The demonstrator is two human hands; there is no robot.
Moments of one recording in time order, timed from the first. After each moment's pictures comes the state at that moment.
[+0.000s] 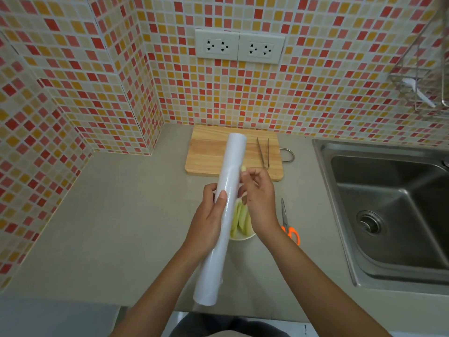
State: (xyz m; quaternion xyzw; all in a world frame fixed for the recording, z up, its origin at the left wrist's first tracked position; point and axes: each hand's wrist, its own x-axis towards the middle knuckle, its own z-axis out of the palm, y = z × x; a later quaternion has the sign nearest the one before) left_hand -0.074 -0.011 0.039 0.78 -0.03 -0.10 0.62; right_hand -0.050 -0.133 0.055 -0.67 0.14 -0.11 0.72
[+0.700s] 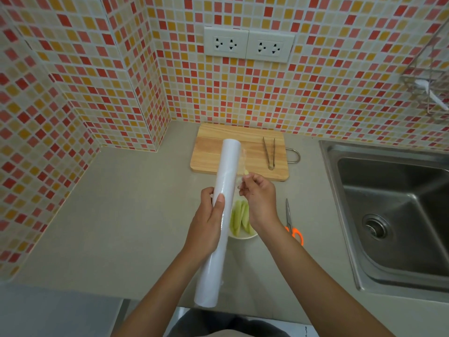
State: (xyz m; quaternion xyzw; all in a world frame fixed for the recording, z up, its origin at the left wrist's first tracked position) left_hand -0.083 -0.006 0.031 0.81 0.00 -0.08 0.58; right_hand -0.037 -0.129 0.041 -0.59 0.22 -0.07 0.78
